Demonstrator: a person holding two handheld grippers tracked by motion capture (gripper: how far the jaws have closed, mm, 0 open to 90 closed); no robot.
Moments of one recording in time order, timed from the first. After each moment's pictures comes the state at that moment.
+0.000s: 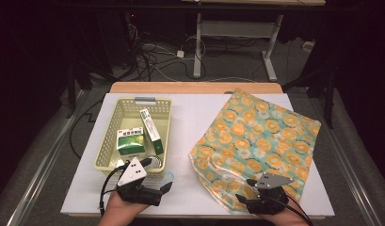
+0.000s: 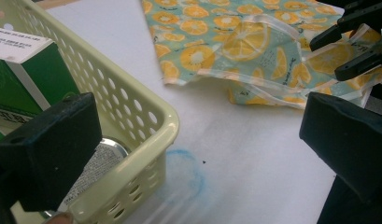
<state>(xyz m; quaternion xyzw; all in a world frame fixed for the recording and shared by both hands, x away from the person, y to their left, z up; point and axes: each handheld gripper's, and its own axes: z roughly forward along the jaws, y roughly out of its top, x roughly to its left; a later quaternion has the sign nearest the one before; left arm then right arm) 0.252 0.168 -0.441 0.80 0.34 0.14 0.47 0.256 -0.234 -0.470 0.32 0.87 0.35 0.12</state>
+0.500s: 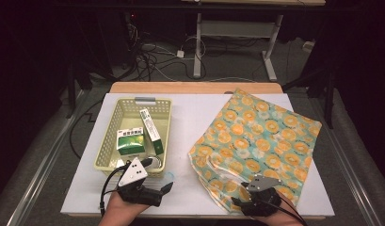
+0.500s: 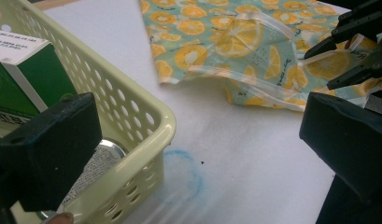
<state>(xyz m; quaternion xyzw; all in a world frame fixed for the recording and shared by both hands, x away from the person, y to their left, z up) 0.251 0.167 -0.441 0.80 0.34 0.14 0.47 0.254 -0.218 -0.477 0.31 0.89 0.31 0.12</state>
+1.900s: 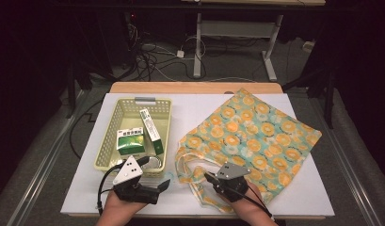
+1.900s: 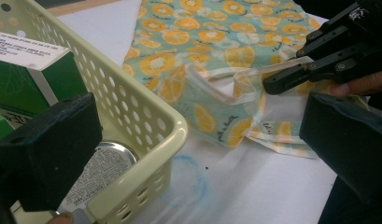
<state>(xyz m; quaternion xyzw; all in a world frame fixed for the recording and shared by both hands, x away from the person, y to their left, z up) 0.252 0.175 -0.437 0.79 0.35 0.14 0.49 0.279 -0.134 -0.467 0.28 0.86 0.39 0.16</state>
